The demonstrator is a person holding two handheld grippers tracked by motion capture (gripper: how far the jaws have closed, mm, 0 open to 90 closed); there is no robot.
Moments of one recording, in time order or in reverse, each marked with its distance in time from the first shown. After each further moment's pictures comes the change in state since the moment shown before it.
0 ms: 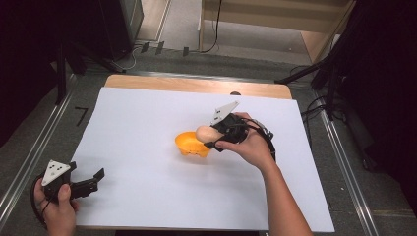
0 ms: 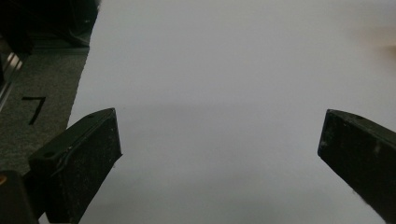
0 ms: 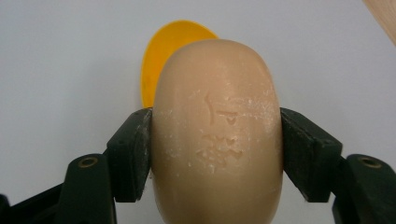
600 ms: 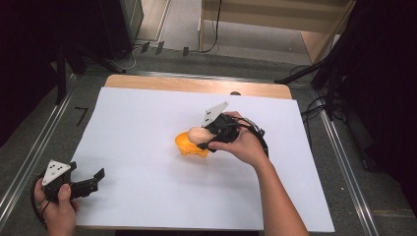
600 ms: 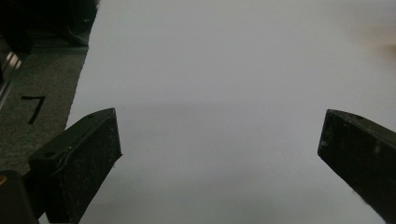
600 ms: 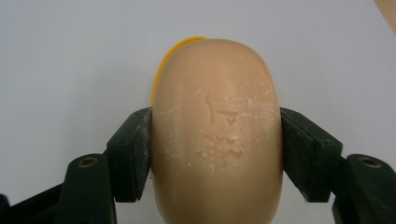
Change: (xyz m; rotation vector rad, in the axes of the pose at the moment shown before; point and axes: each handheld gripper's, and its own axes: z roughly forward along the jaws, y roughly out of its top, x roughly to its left) left arm 0.000 0.000 0.000 0.004 -0.001 0.002; right arm 0.003 0.014 0.017 0.004 0.035 -0.075
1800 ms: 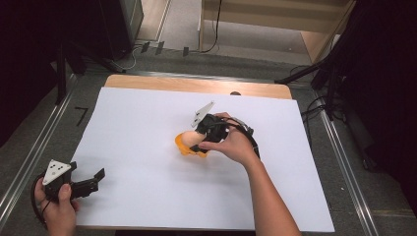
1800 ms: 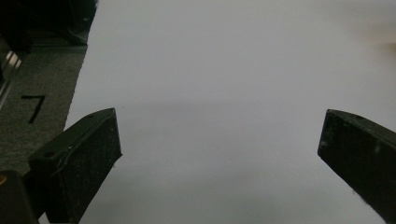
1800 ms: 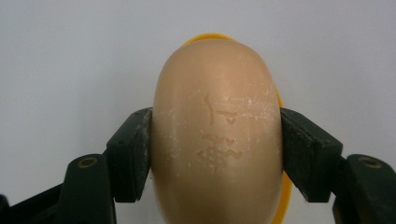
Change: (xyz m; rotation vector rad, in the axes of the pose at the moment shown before) left arm 0.000 0.000 0.000 0.005 0.000 0.003; right arm -0.002 0.012 0.028 0.078 0.058 0.049
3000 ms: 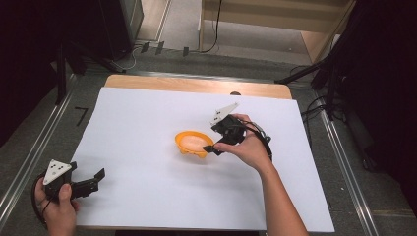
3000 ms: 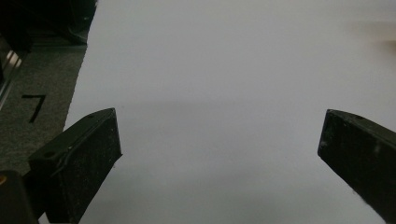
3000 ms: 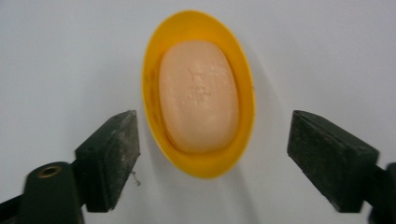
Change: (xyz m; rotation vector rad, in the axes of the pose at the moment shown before) left arm -0.001 0.000 0.001 0.005 0.004 0.003; right arm 0.003 -0.043 -0.035 -0.088 -0.089 0.157
